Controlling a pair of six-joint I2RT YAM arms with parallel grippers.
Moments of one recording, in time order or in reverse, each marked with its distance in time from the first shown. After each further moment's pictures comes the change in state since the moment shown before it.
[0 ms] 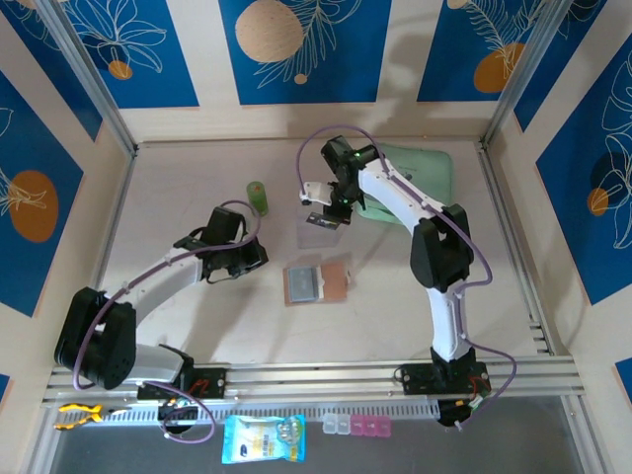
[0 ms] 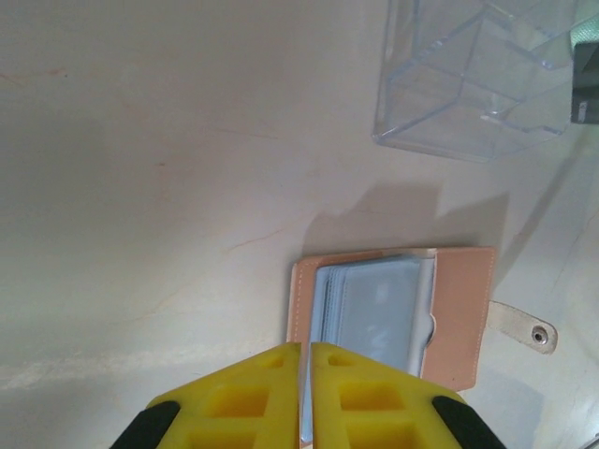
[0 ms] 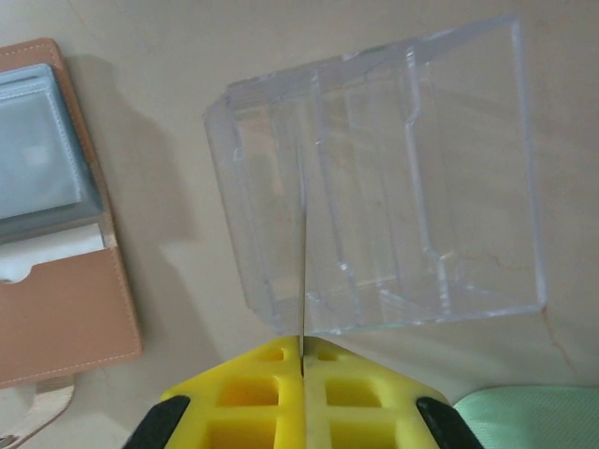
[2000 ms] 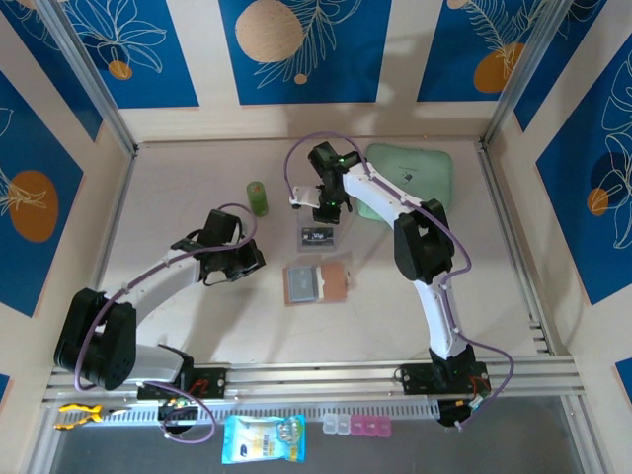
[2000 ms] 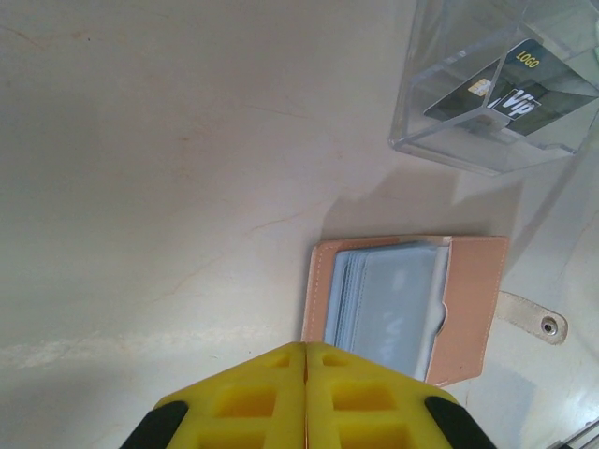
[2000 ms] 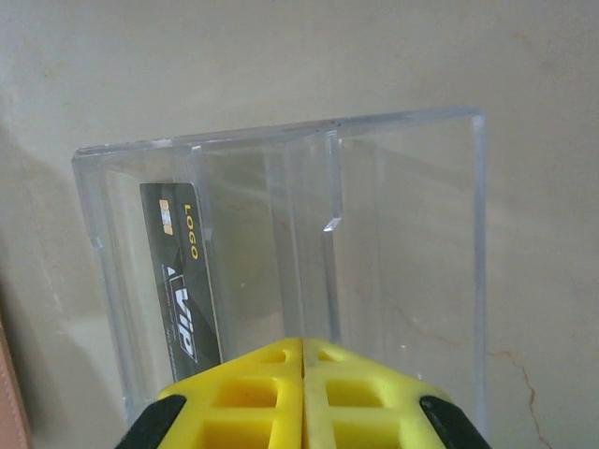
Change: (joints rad) left arm 0.026 -0.005 -0.025 -0.006 0.040 0.000; right arm 0.030 0.132 0.042 0.113 0.042 -0.013
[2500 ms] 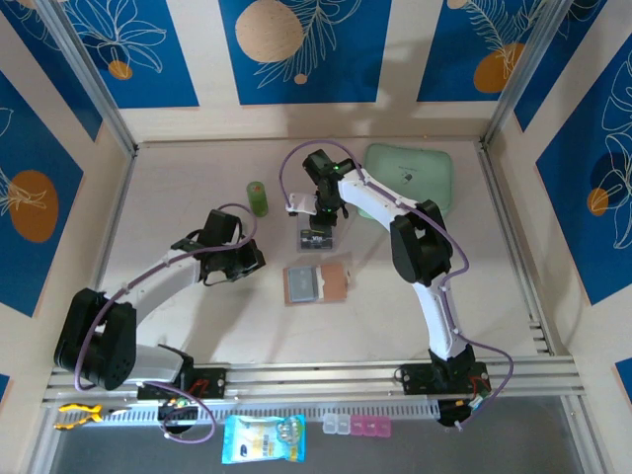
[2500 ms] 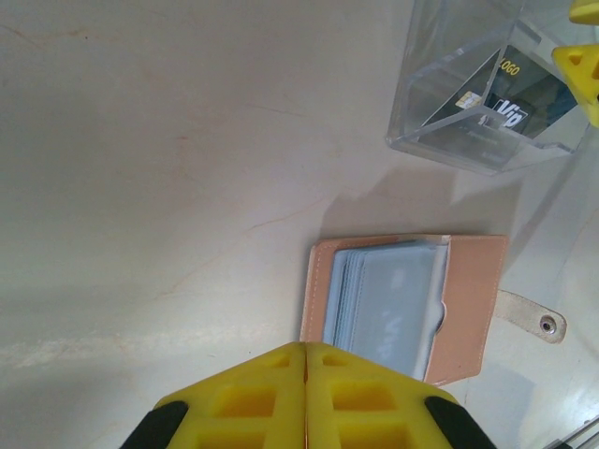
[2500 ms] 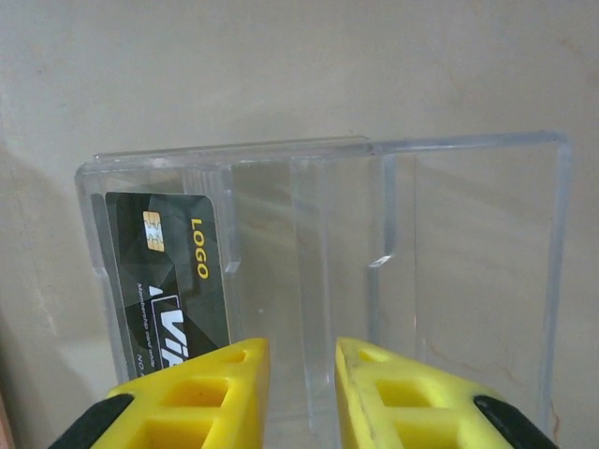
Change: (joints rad) left arm 0.000 0.000 0.000 0.000 0.003 0.000; right arm 0.024 -0.010 -0.060 0.053 0.035 0.001
